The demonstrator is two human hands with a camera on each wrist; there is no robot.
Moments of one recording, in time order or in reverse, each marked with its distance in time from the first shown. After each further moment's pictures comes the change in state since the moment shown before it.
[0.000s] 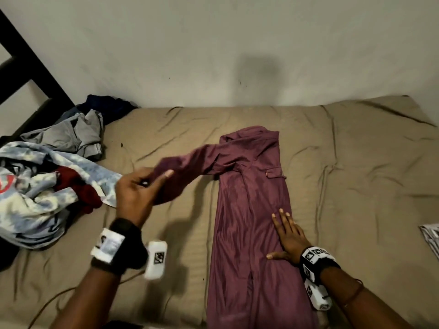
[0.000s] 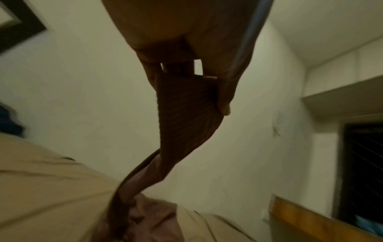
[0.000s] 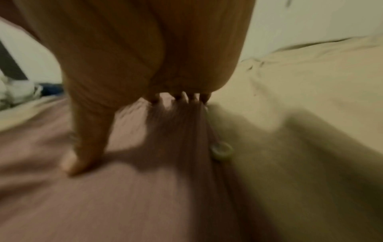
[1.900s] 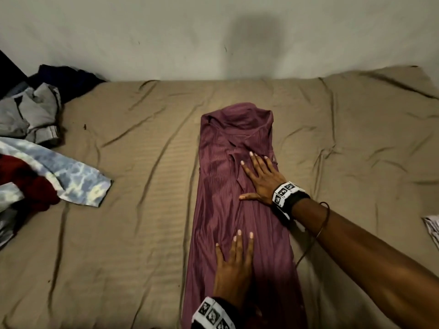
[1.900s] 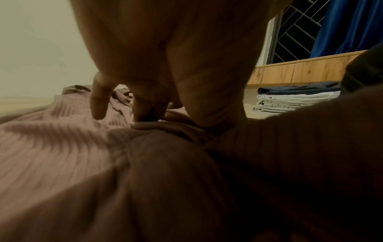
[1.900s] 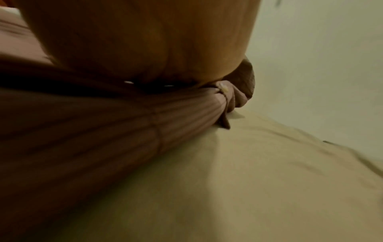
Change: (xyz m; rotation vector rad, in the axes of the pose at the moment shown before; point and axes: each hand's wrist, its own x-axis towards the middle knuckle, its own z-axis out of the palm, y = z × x) left_hand -0.209 -0.117 0.239 1.025 -0.904 0.161; right_hand 0.137 0.013 -0.083 -0.388 0.244 -0.202
